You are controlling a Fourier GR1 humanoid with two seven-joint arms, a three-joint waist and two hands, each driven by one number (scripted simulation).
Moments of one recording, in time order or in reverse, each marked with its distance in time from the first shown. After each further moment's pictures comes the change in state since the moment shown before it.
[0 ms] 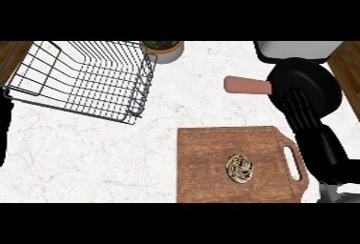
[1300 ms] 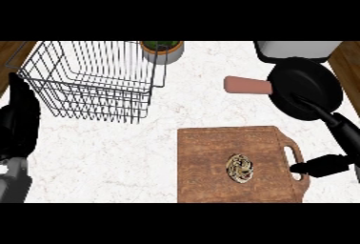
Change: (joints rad) left arm -0.072 -0.140 -0.040 -0.266 0.012 0.081 0.251; right arm -0.114 -0.265 -0.009 0.285 0.434 0.203 -0.353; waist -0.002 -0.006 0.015
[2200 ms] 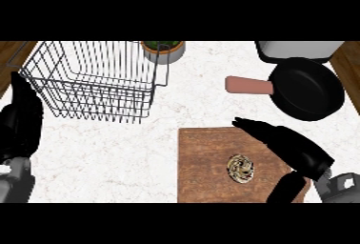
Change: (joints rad) left arm -0.004 -0.036 0.009 -0.039 -0.044 0.001 0.050; right arm -0.097 0.027 0.293 -0.342 0.232 0.239 0.706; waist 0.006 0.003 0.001
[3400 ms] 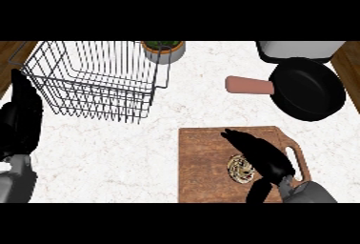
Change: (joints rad) left arm -0.016 -0.063 0.071 0.013 -0.065 -0.078 0.005; right arm 0.068 0.219 0.051 0.210 0.345 -0.056 -0.009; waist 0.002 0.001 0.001
